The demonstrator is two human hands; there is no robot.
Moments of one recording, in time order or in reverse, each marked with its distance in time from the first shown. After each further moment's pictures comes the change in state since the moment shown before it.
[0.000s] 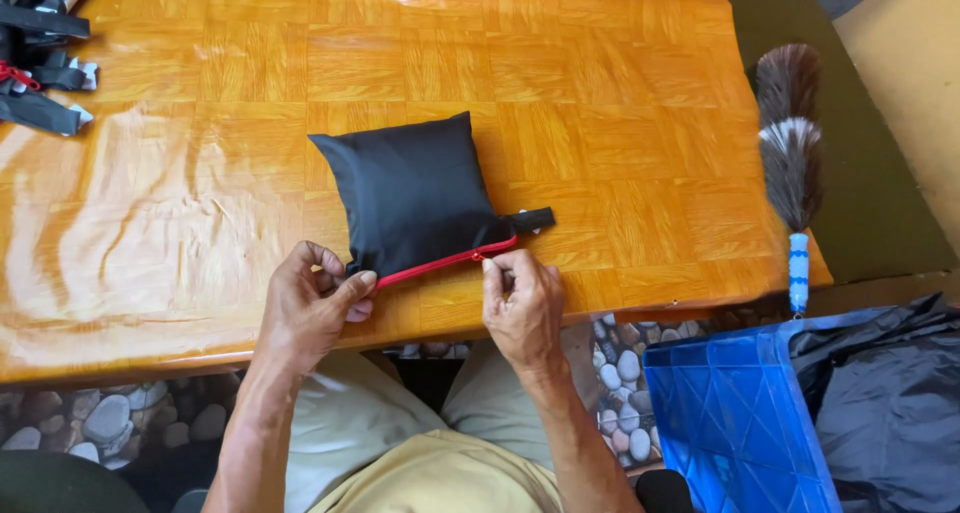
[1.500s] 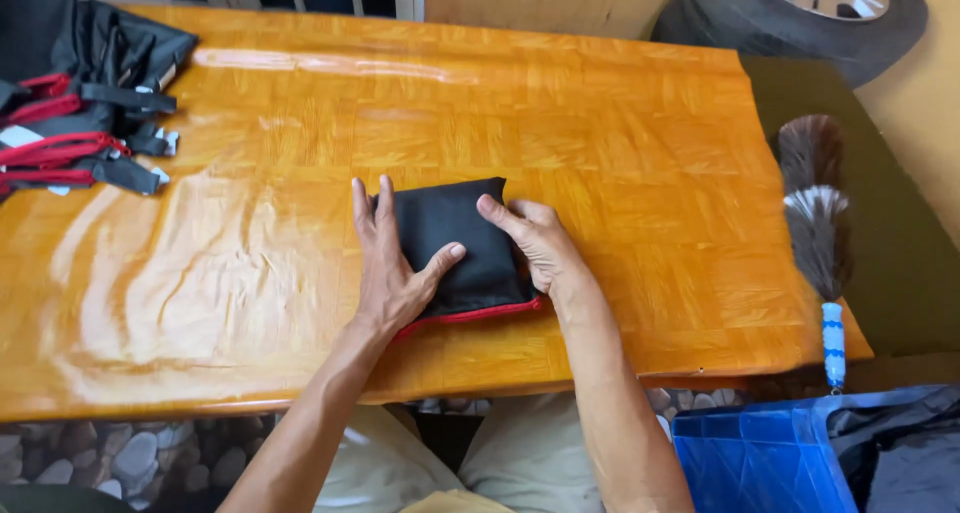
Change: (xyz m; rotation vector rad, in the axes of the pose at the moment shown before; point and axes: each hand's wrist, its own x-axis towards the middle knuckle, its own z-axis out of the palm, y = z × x) left_hand 0.083 0.016 0.055 0.494 0.097 0.615; right_hand 0.130 0.039 0.060 0.771 -0.423 0.875
